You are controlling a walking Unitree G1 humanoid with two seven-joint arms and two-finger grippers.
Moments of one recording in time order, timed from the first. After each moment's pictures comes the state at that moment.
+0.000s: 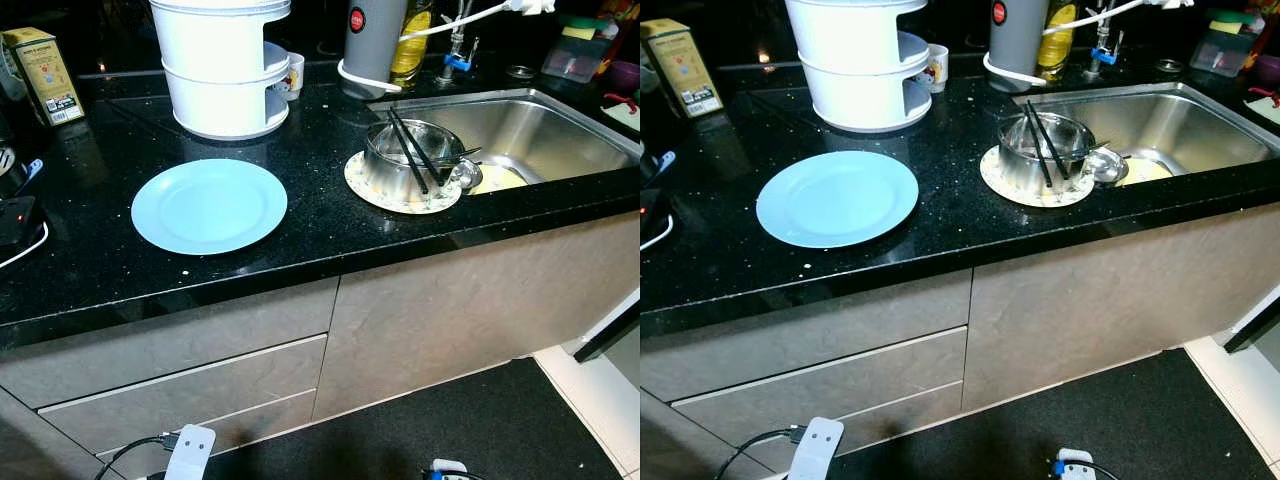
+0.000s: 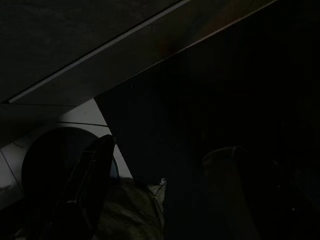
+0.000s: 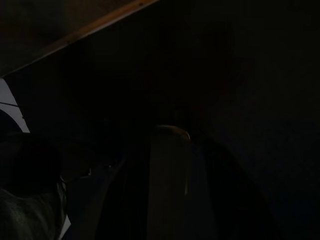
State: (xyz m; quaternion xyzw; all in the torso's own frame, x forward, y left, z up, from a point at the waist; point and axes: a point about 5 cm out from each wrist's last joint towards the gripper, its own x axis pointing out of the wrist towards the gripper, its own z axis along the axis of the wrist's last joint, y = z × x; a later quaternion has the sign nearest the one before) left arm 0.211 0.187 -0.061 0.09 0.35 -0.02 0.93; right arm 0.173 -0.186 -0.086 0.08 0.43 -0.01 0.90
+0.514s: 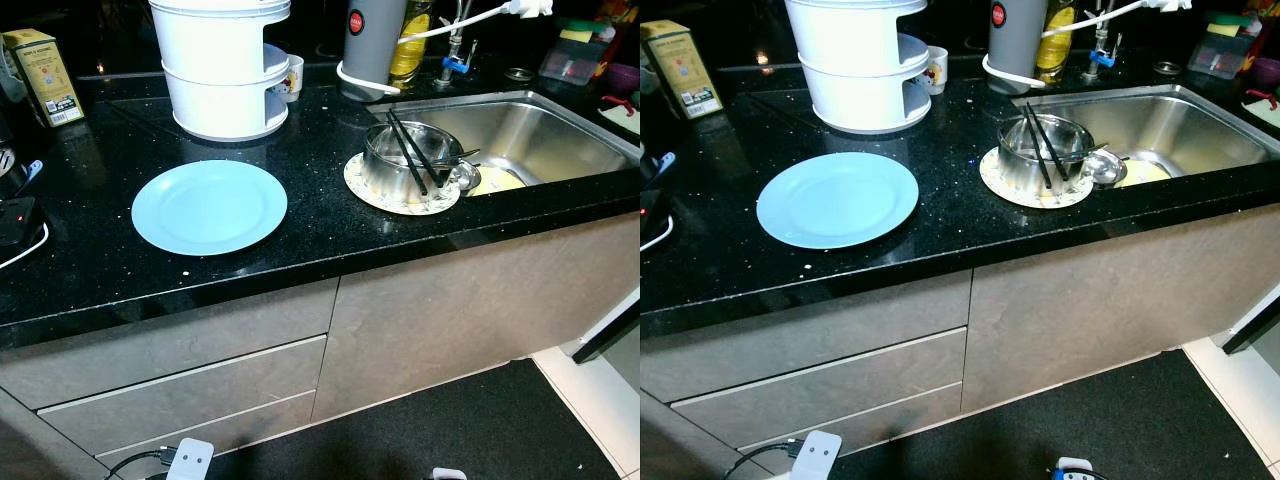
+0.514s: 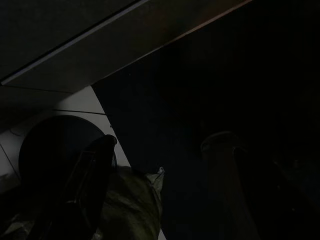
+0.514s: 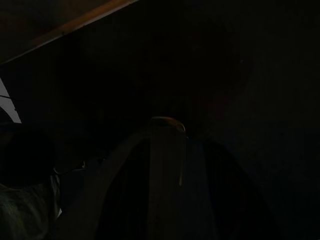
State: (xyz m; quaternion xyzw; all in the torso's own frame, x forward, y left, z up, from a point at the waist) left arm 0.195 0.187 -0.070 0.09 0.37 -0.01 0.93; right arm 0.164 -0.184 -0.090 0.07 0.44 -0.01 0.89
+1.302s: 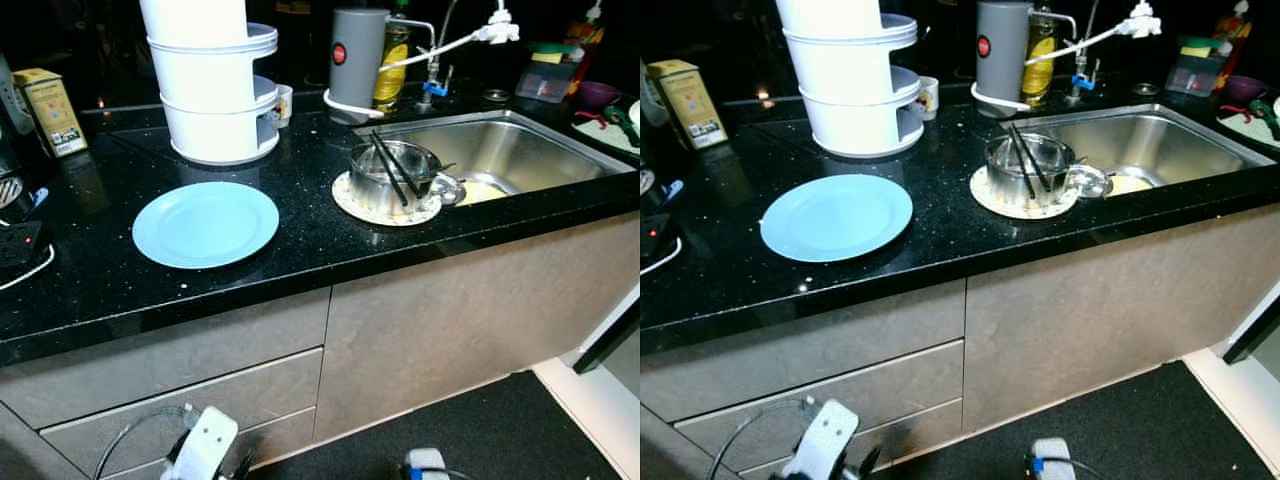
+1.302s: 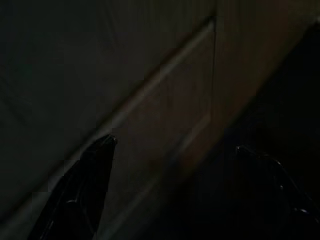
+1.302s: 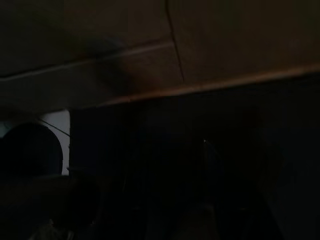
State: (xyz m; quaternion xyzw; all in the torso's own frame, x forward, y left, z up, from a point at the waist) left arm 0.230 0.162 0.030 0.17 0.06 -0.20 0.96; right arm 0.201 -0.159 -0.063 0.05 0.32 0.14 0.94
